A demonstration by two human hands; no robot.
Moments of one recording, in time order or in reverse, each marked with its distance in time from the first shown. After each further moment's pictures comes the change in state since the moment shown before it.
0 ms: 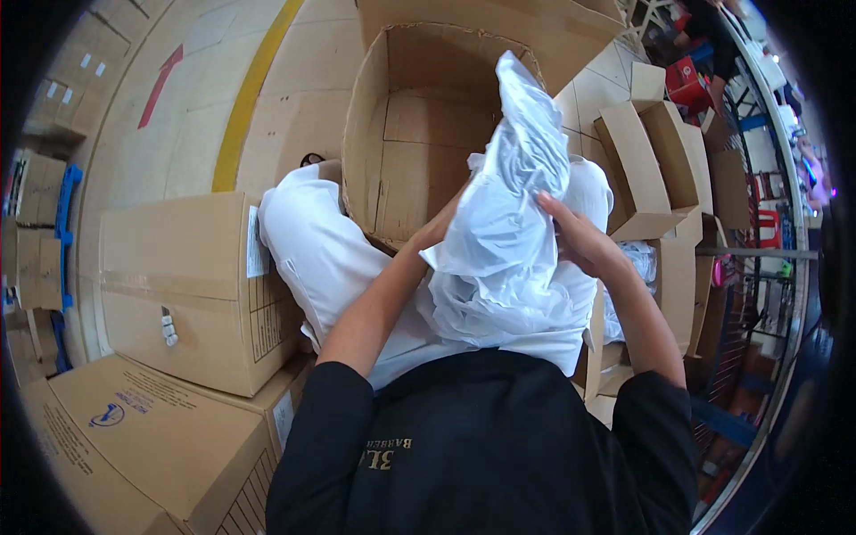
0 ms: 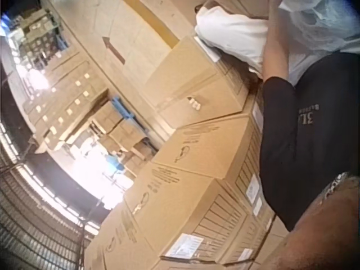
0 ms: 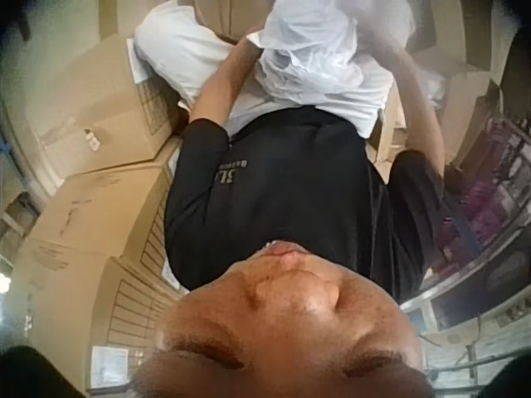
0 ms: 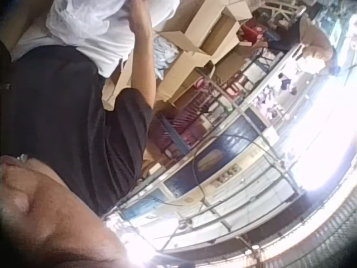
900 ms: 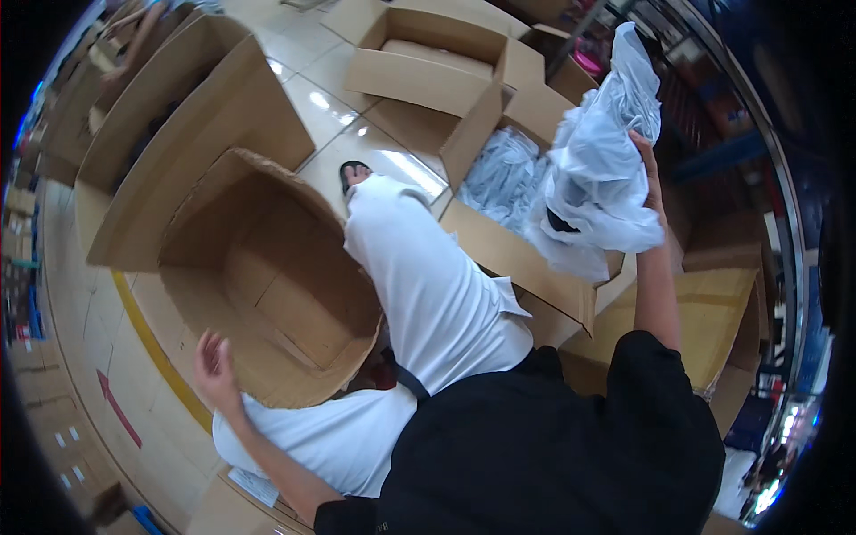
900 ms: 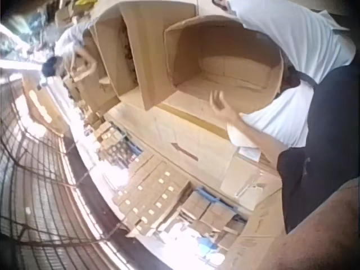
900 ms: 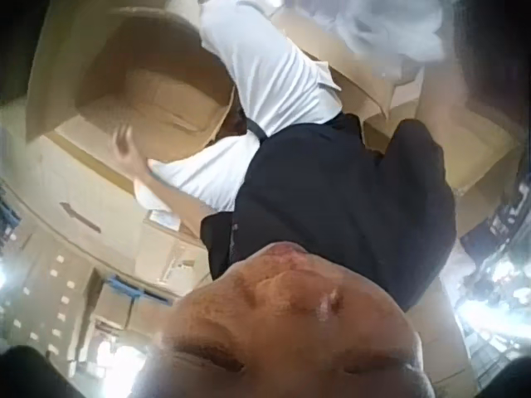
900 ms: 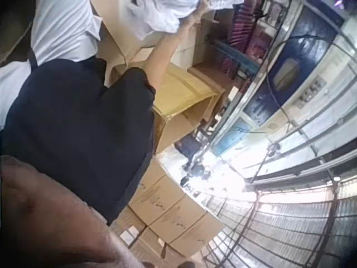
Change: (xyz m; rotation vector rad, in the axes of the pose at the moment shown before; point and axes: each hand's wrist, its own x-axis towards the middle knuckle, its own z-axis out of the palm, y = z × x) left_hand -0.025 0.128 0.035 1.495 0.643 0.524; right_hand -0.174 0.185 -0.228 1.204 0.693 -0.851
